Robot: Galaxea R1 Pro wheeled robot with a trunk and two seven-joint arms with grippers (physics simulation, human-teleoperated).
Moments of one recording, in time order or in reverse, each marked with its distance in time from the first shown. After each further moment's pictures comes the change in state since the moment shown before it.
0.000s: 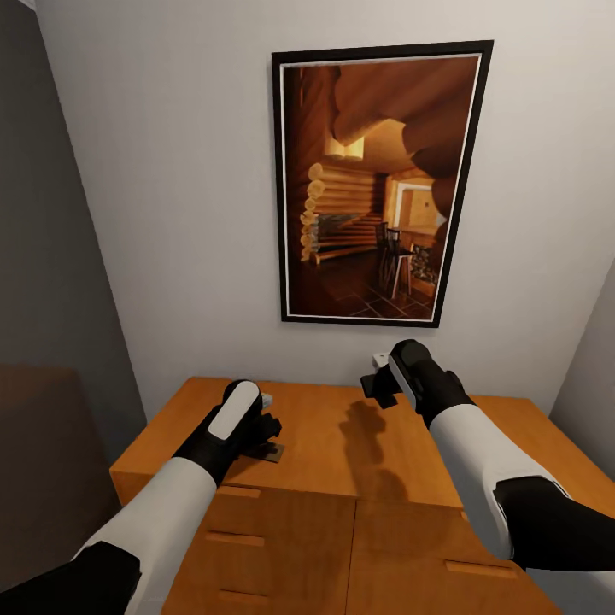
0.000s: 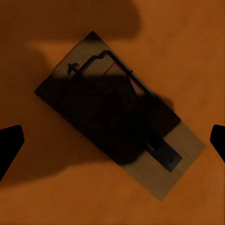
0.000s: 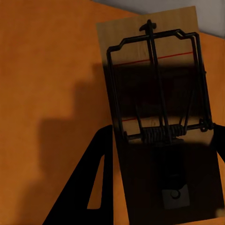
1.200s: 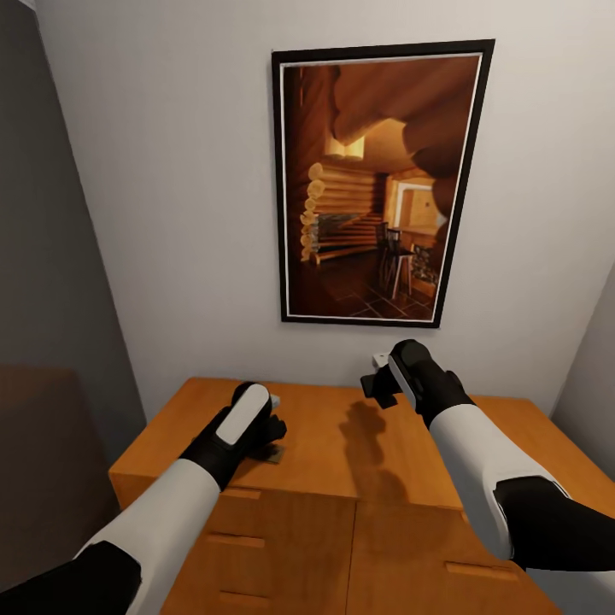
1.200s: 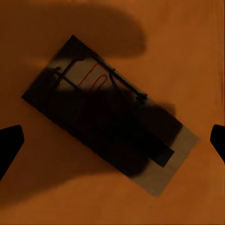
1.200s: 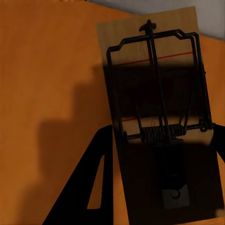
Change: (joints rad) left arm 0.001 0.000 -0.105 -0.010 0.001 0.007 0.002; right arm 0.000 0.000 0.000 0.000 0.000 0.000 0.000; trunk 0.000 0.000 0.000
